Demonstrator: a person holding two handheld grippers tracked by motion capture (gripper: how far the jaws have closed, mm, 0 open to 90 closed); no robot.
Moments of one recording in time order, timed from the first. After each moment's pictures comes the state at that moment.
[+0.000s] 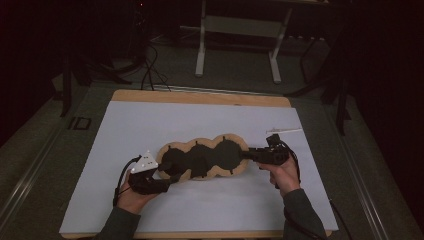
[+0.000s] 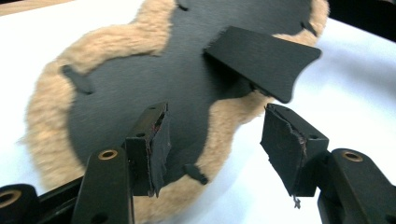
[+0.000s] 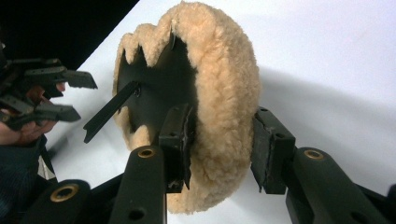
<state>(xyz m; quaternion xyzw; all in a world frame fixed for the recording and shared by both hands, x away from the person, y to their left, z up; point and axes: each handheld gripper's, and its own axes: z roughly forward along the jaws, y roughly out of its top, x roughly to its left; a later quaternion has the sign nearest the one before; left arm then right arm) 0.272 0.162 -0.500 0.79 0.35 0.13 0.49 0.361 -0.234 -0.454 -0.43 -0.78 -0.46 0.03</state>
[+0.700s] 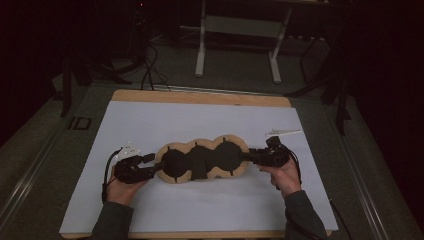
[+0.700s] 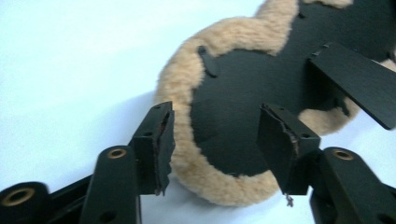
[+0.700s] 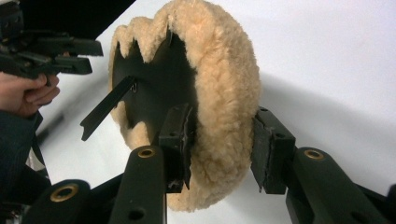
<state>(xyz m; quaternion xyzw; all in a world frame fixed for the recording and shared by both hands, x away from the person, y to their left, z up) 0.294 0.204 -0.506 0.74 0.43 0.13 0.49 0.355 -0.233 -0.453 -0.40 -0.79 -0.46 0.01</state>
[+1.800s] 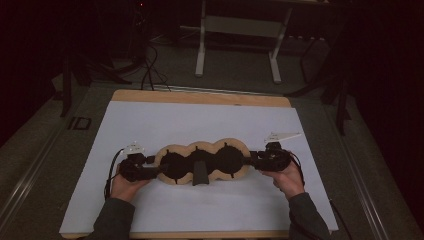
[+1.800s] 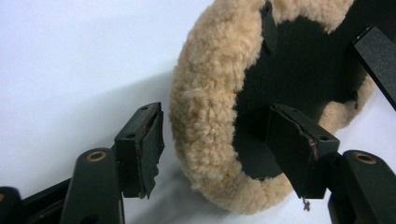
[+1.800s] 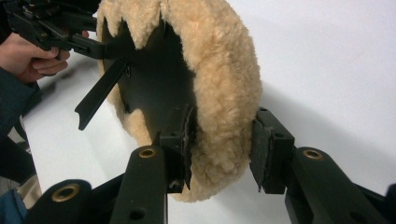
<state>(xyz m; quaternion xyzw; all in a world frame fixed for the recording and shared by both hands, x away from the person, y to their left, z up) 0.314 0.201 -0.527 0.76 0.43 0.07 0.48 0.345 -0.235 -0.454 -0.35 -0.82 -0.45 -0.03</state>
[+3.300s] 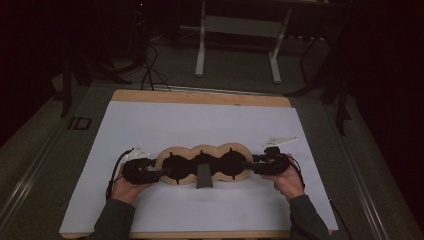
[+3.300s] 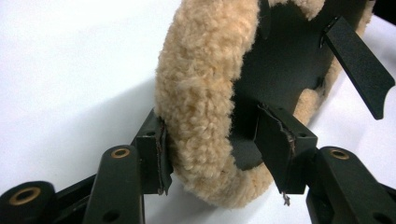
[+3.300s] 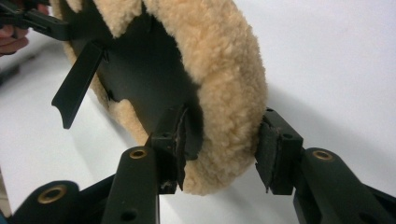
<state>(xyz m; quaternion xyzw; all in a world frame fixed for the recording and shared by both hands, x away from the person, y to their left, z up) 0.304 0.189 -0.520 0.79 0.38 0.10 0.47 0.344 -0.238 -0.473 -0.35 -0.83 -0.42 -0.05</state>
